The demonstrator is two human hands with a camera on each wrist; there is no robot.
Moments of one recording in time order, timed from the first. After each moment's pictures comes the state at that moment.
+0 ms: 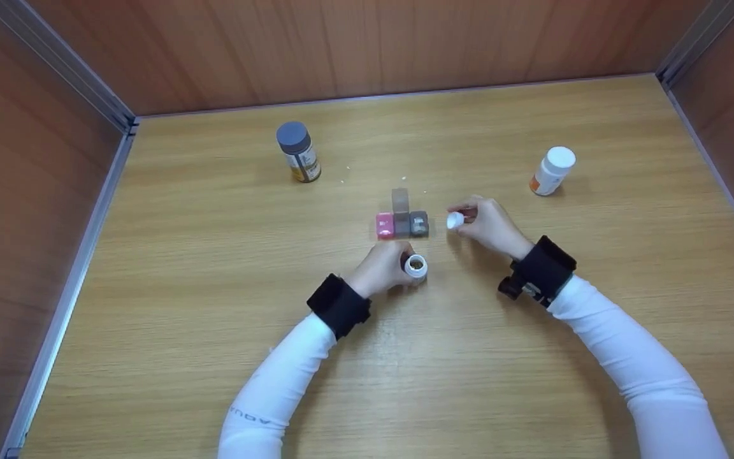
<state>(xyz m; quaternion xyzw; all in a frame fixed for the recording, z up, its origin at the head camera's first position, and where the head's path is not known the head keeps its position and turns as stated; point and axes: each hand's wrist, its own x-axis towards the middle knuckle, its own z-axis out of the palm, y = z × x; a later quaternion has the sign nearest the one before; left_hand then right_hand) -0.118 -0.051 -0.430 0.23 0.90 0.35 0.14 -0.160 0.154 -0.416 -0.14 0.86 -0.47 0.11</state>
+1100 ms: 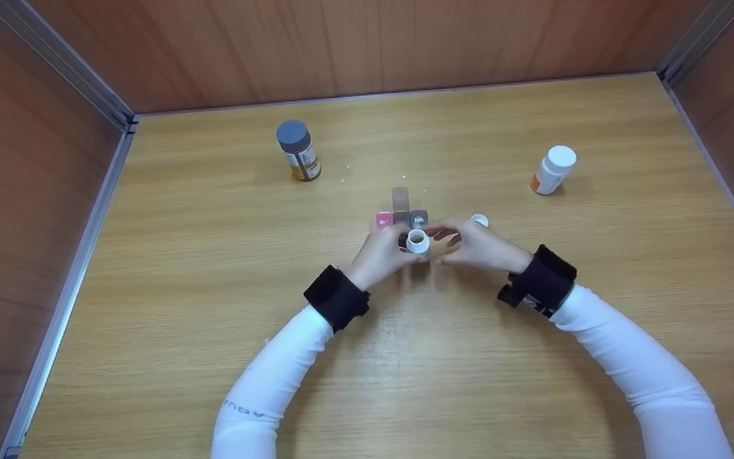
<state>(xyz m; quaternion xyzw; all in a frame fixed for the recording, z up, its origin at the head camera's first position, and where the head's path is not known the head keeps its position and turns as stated) -0.123 -0.049 -0.415 0.19 0.90 0.39 0.08 -0.142 0.145 -0.416 -0.29 0.82 -0.45 0.18</state>
